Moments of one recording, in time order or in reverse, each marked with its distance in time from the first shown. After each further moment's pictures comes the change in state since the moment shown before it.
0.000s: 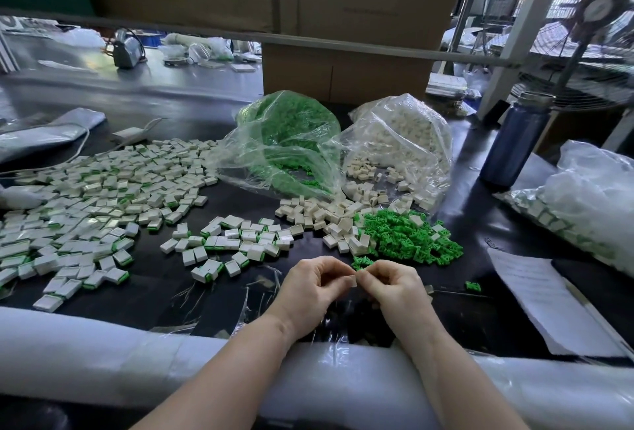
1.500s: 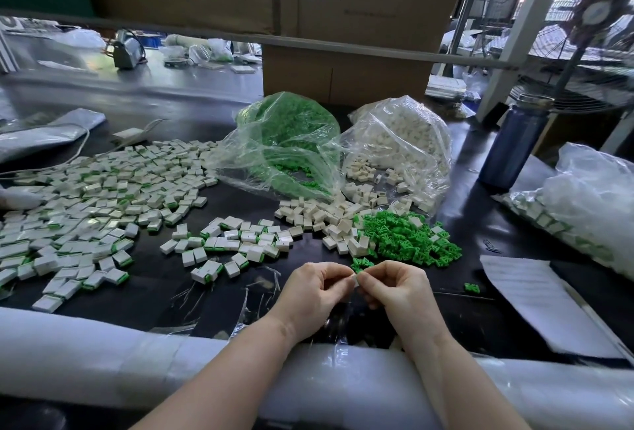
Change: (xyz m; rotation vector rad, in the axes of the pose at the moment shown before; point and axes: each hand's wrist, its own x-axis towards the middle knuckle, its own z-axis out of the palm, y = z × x) left_hand -0.002 0.003 0.003 0.082 -0.005 -0.013; right_hand -0.003 -0.002 -0.003 0.198 0.016 0.007
